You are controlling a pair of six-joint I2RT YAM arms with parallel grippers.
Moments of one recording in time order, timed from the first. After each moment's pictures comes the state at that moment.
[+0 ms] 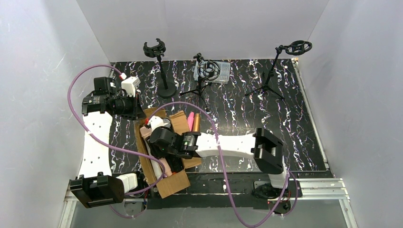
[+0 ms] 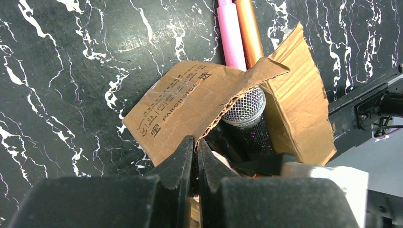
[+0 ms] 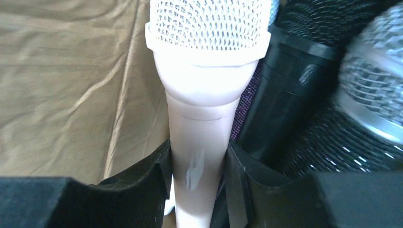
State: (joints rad) left arm 0.15 1.18 1.32 -1.19 0.58 0.25; right arm 1.40 1.96 1.59 -0.30 0.21 0.55
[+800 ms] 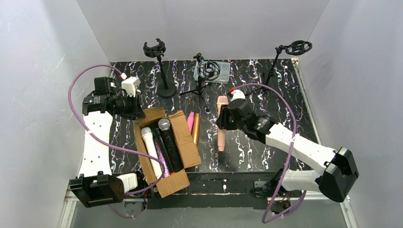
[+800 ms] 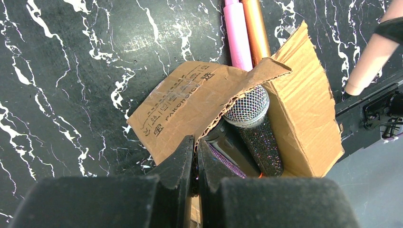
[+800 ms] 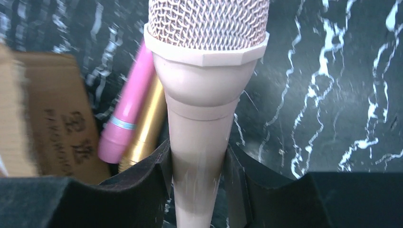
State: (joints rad) left arm 0.15 1.19 1.32 -1.17 0.55 0.26; right arm 0.87 1.21 0.95 -0.38 0.21 0.60
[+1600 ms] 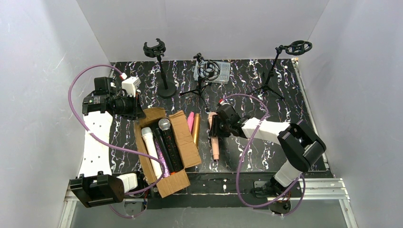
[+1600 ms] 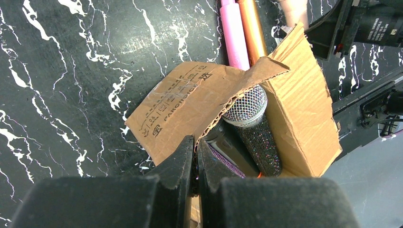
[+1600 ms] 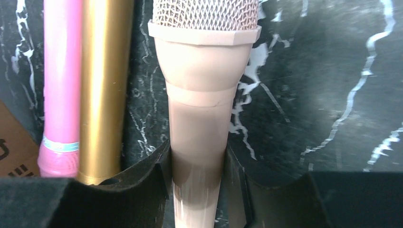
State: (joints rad) left arm 0.15 1.19 1.32 -1.17 0.57 0.27; right arm 0.77 1.60 0.84 -0.15 -0.02 0.68
